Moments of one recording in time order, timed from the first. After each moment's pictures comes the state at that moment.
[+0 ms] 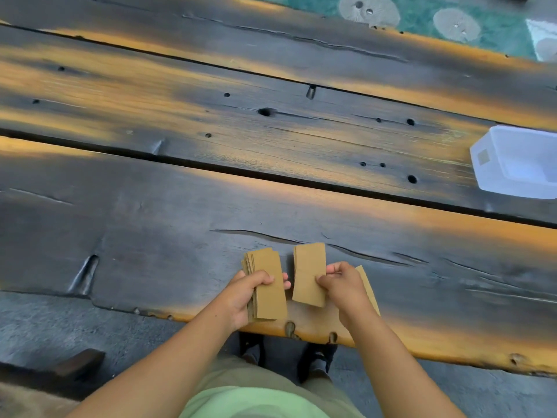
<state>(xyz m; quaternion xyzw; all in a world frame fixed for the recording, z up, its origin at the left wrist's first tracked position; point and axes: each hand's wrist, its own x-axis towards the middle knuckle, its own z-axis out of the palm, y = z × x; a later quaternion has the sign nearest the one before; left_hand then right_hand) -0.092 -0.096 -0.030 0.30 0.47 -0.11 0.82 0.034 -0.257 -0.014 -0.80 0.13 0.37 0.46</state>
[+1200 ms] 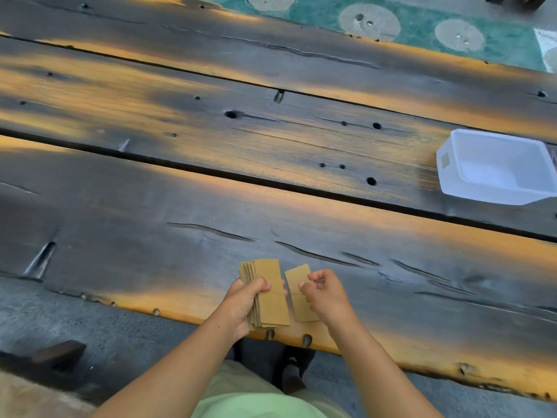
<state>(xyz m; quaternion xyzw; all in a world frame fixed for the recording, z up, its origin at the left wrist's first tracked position) -0.027 -0.233 -0.016 0.33 0.54 -0.05 0.77 0.085 -0.365 -0.015 -0.81 0.05 0.42 0.41</state>
